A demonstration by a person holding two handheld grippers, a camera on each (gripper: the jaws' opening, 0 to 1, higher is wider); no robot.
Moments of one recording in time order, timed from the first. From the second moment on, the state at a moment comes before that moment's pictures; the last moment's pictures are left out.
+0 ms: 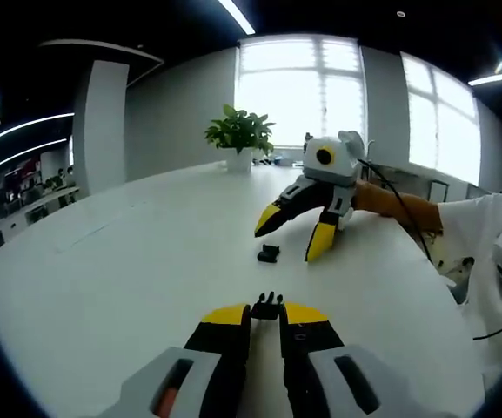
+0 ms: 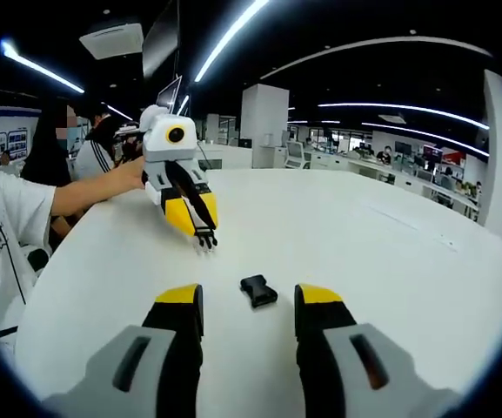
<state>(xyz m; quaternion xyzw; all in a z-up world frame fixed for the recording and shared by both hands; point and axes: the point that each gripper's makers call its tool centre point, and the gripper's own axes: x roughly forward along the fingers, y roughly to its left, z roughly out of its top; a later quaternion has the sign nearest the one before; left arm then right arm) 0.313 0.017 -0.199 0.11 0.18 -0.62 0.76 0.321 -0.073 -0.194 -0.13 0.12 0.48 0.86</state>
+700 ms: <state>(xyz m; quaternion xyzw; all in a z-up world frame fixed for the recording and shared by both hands) 0.318 0.018 -0.208 0.13 0.18 -0.61 0.76 0.327 -0.075 -0.200 -0.13 0.14 0.47 0.86</state>
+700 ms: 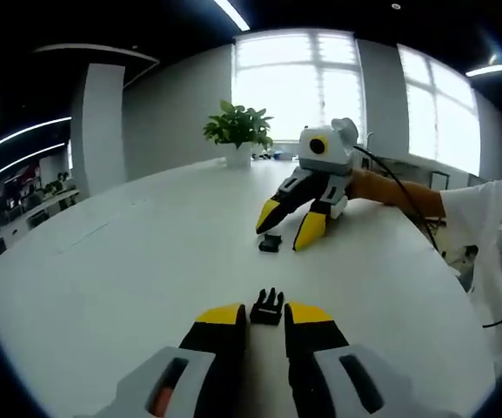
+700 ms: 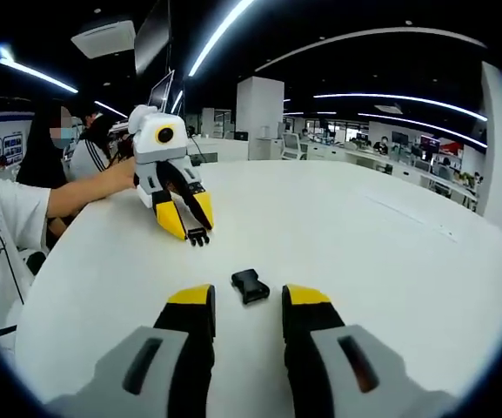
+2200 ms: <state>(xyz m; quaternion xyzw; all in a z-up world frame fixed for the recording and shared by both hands) 0.285 0.006 -0.184 0.10 0.14 -0.67 0.73 0.285 -0.029 -0.185 -0.10 0.10 0.56 0.82</state>
